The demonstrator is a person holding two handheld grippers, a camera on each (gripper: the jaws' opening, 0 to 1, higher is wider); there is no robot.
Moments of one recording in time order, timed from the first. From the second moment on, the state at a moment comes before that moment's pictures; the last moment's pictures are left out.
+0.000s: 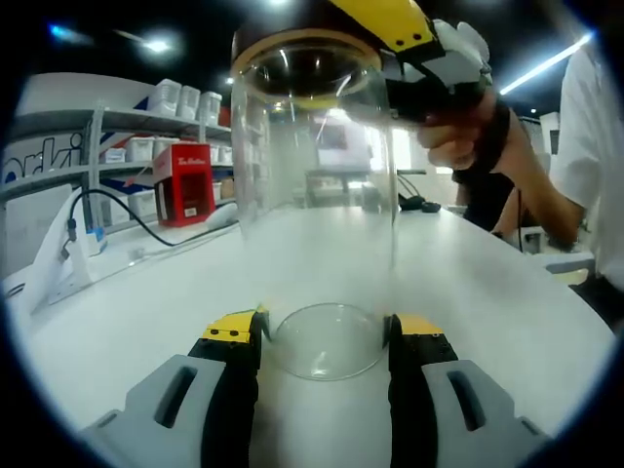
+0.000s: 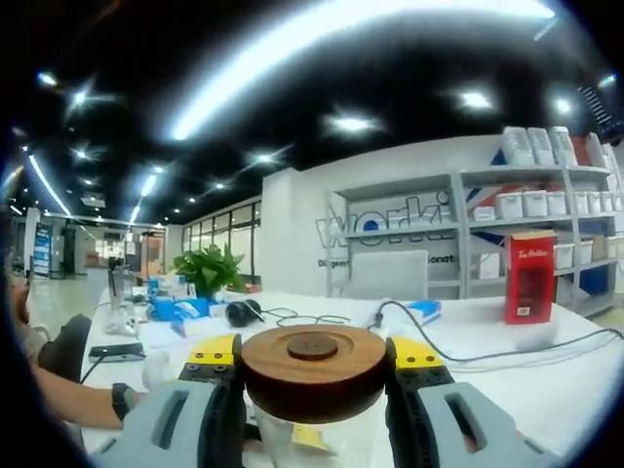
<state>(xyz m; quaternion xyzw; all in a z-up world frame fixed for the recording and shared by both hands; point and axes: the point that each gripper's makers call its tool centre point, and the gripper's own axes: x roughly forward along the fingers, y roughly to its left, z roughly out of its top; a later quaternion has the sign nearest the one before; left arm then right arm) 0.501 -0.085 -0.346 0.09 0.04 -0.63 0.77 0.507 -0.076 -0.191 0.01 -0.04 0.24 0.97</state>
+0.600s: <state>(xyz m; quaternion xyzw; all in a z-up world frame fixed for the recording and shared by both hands) 0.500 -0.086 -0.346 0.09 0.04 -0.63 0.77 0.507 -0.080 -0.192 0.00 -0.04 0.15 0.99</state>
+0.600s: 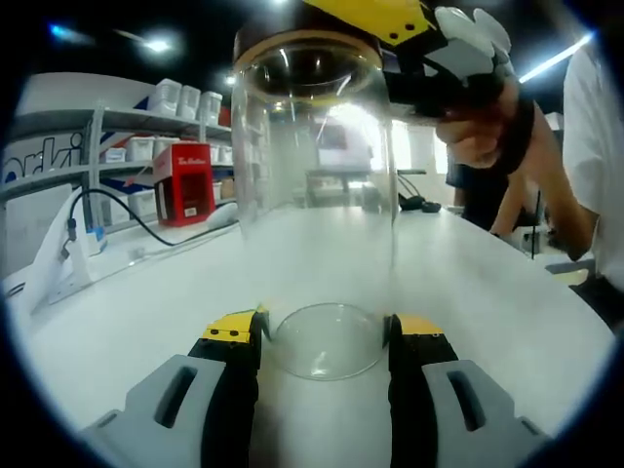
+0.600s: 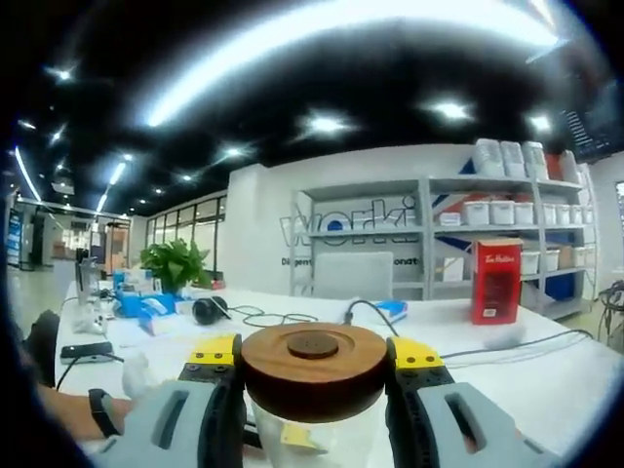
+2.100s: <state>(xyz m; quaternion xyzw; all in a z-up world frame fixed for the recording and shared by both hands) 0.503 -0.085 -0.346 0.09 0.04 -0.62 0.78 0.506 -0.088 -0.196 -0.06 -0.03 -0.04 1.00</state>
